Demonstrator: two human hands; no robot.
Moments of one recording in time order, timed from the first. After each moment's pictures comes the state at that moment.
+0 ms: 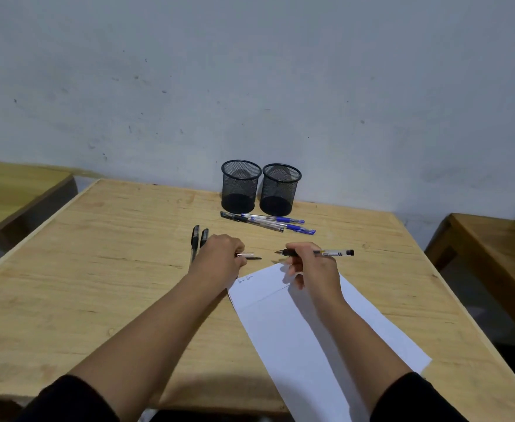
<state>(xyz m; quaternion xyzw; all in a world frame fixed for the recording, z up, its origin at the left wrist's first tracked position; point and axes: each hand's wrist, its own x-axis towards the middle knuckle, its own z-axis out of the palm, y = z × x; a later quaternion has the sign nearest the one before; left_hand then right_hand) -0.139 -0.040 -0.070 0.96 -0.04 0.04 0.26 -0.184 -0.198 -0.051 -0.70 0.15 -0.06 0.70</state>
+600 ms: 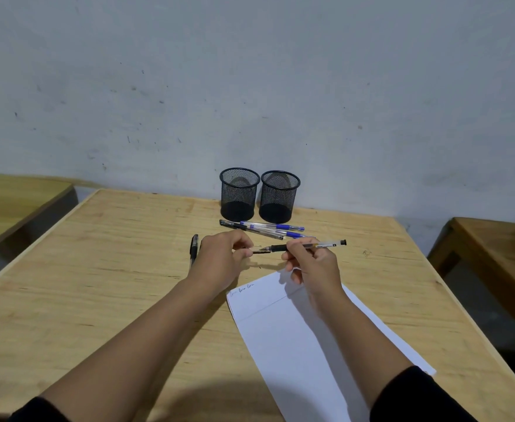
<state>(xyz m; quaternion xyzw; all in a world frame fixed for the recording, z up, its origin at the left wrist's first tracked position) -0.145 -0.045 -0.045 0.91 -0.06 0.09 0.39 -0.172 -0.199 -0.038 -0.67 0.10 -0.06 0.73</state>
